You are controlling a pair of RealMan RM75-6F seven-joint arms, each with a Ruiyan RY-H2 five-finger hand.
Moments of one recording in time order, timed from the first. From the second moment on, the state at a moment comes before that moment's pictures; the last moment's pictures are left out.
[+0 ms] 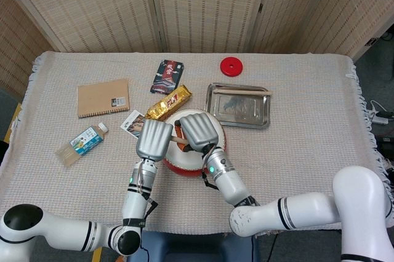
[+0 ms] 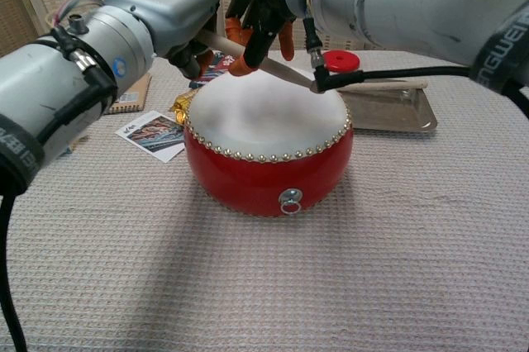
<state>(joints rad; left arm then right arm) -0.98 -1.75 -0.32 -1.75 0.79 1.52 1.25 1.23 -1.53 0.33 -1.84 -0.40 1.21 -0.68</state>
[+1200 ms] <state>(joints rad) -0.96 -1.74 -0.27 -1.70 0.86 1.49 1.23 1.19 -1.57 0.34 -1.81 -0.46 1.24 -0.74</state>
